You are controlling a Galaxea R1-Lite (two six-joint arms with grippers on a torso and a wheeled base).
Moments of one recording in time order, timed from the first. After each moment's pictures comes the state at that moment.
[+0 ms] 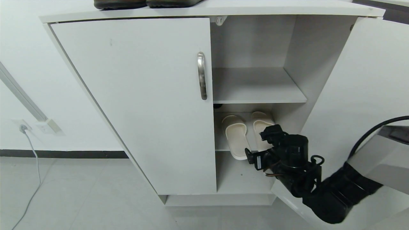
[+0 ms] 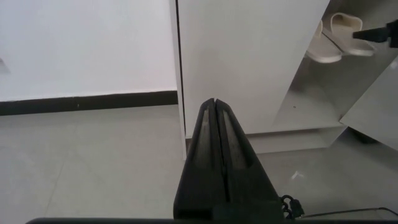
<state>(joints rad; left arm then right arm) 0.00 0.00 0.00 0.01 -0.06 0.01 0.64 2.08 -0.77 -1.11 -0.41 0.01</state>
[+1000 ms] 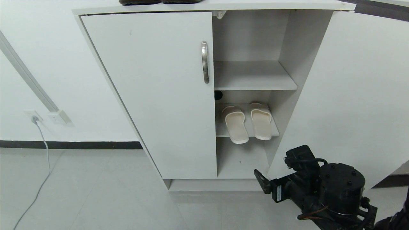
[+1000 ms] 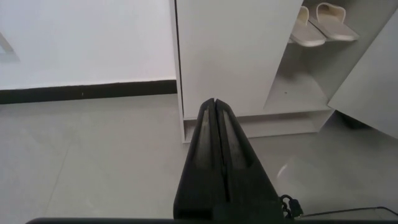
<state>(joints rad) 0.00 0.00 0.00 0.01 -0.06 0.01 0.77 1.87 -0.35 -1.34 -0.42 0.04</state>
